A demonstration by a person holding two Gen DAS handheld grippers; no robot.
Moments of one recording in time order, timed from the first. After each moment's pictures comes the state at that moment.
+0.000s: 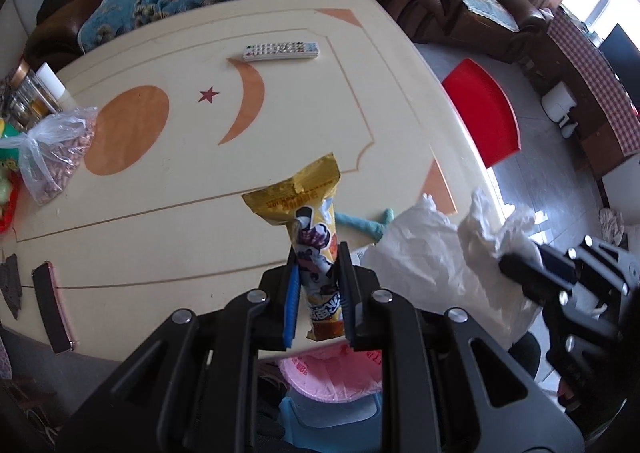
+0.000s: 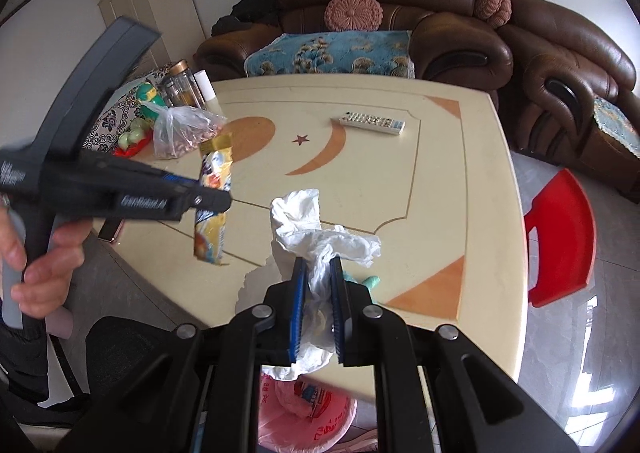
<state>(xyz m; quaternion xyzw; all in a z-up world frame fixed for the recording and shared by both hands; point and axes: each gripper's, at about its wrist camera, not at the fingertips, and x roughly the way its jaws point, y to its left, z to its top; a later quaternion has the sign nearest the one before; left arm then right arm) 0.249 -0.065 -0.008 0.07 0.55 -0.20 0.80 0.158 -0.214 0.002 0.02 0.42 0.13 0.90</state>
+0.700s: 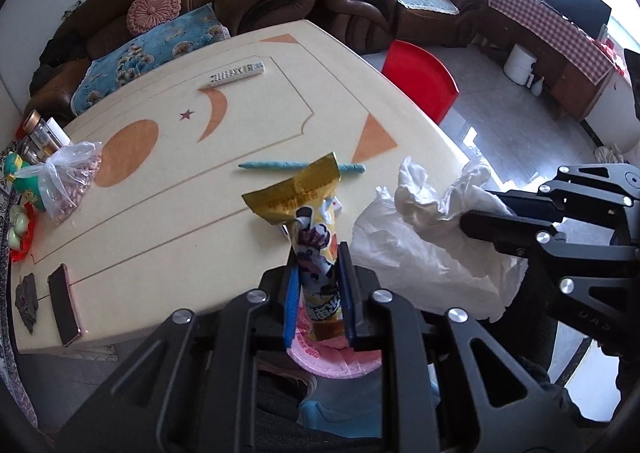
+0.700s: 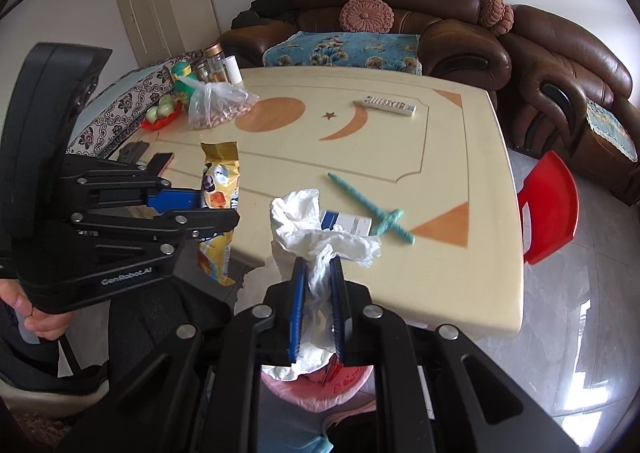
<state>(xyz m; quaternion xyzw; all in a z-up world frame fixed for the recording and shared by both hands) 0.088 -0.052 -0.006 0.15 0.46 -0.25 0.84 0.038 -0.181 0.000 0.00 0.42 0.14 0.89</state>
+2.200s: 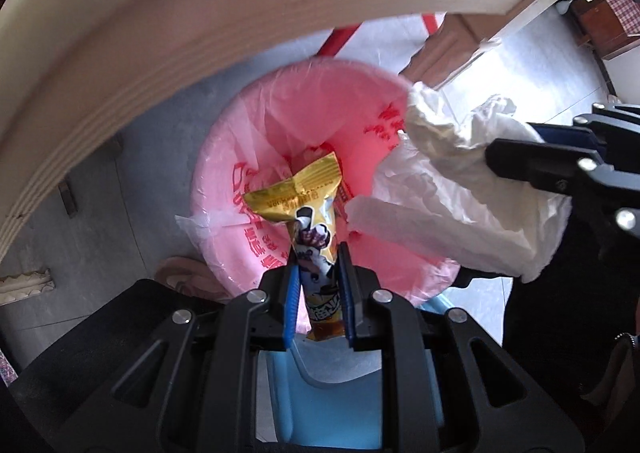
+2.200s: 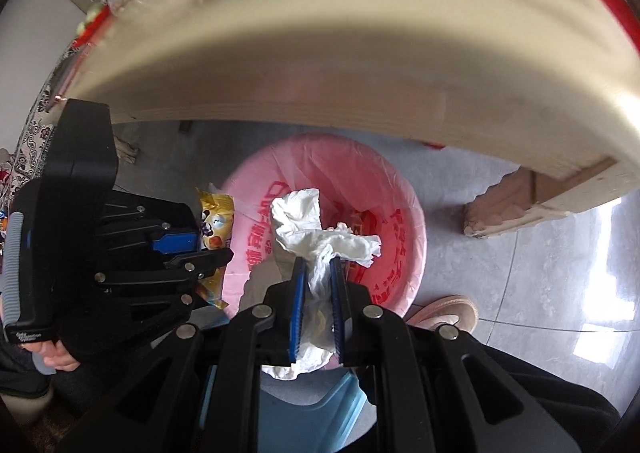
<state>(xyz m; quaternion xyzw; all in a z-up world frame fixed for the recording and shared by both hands) 0.096 -0.056 -0.318 0.16 0.67 -0.24 0.69 0.082 -0.172 -0.286 0.07 0.62 0.12 0.77</state>
